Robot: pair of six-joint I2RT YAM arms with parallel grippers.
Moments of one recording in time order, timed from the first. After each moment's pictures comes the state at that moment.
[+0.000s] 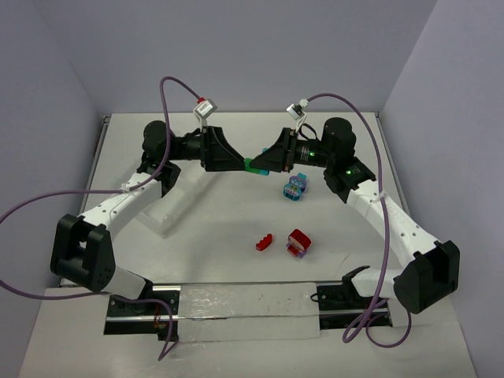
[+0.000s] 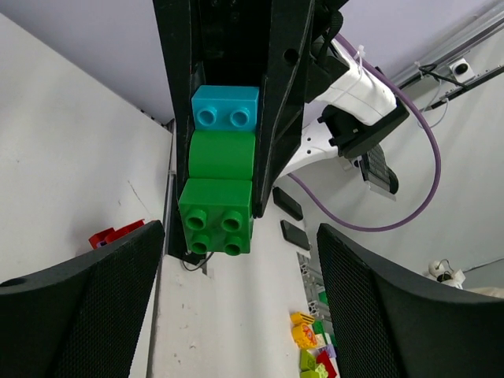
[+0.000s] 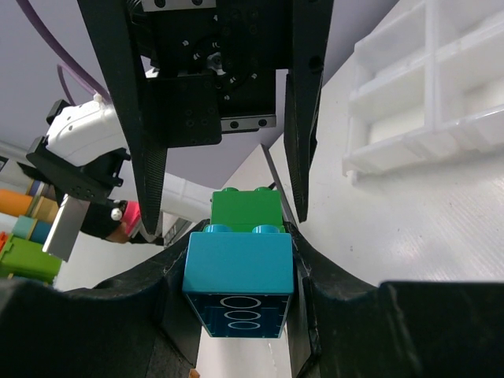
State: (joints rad) left arm -0.44 1.47 1.08 0.71 1.19 -1.14; right arm 0.42 1.25 1.10 0.10 -0.90 0.81
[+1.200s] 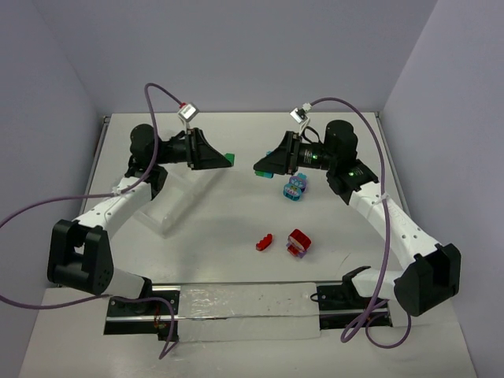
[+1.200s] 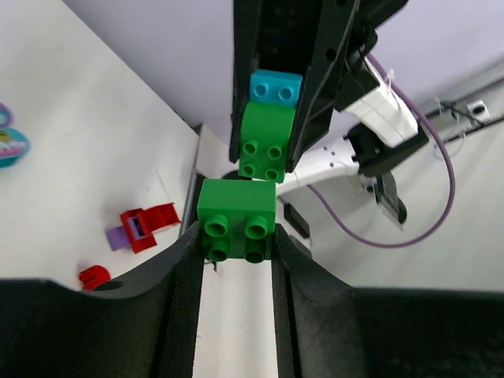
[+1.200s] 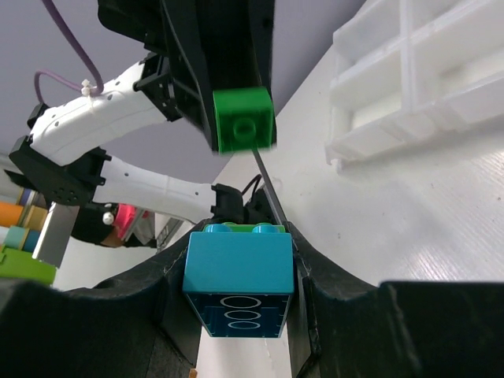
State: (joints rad) left arm -0.32 1.44 0.99 0.68 1.21 -1.14; right arm 0.39 1.23 1.07 0.04 -0.90 0.77
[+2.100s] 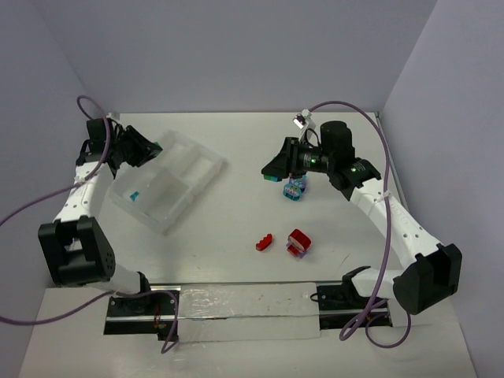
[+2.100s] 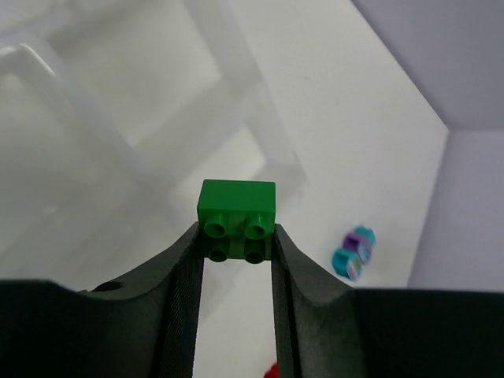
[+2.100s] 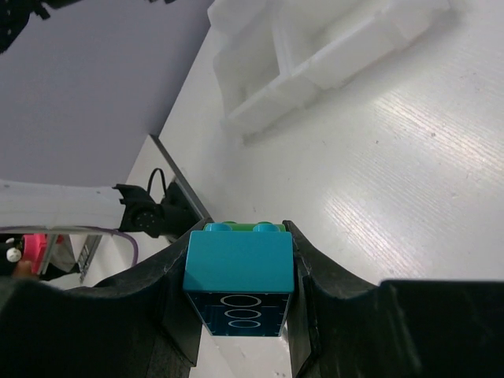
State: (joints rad) left arm 0.12 1.47 1.18 -0.37 0.41 -0.65; right arm 0.38 1.24 1.14 -0.32 -0.66 0.52
